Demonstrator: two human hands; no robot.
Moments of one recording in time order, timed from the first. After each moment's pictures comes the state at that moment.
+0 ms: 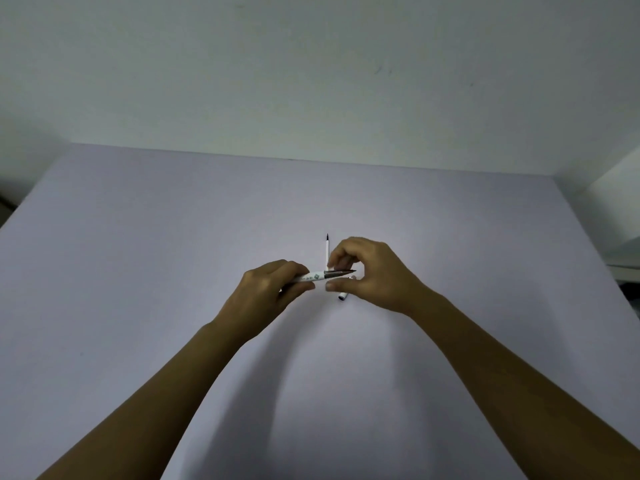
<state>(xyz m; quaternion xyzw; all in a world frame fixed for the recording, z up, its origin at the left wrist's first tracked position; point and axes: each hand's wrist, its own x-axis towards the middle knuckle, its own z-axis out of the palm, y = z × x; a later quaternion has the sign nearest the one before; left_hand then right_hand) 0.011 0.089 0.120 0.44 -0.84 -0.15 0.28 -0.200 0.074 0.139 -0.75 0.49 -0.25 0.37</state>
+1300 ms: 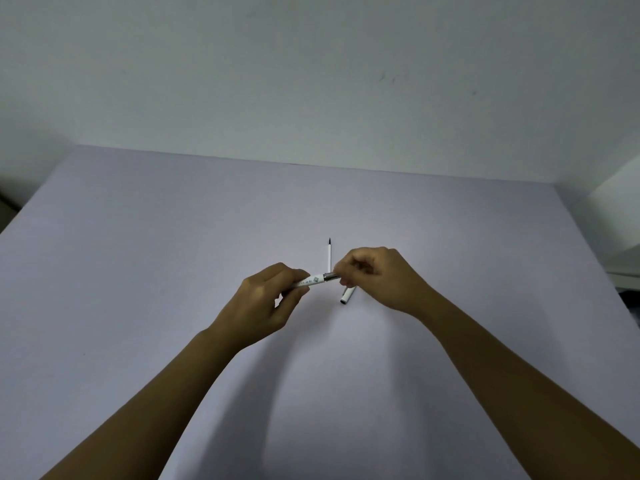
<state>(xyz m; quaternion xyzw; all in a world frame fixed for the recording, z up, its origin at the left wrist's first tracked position) 0.019 0.099 0.125 0.42 -0.83 -0.18 0.32 -0.199 0.079 0.149 -0.68 0.53 -0.26 0.43</state>
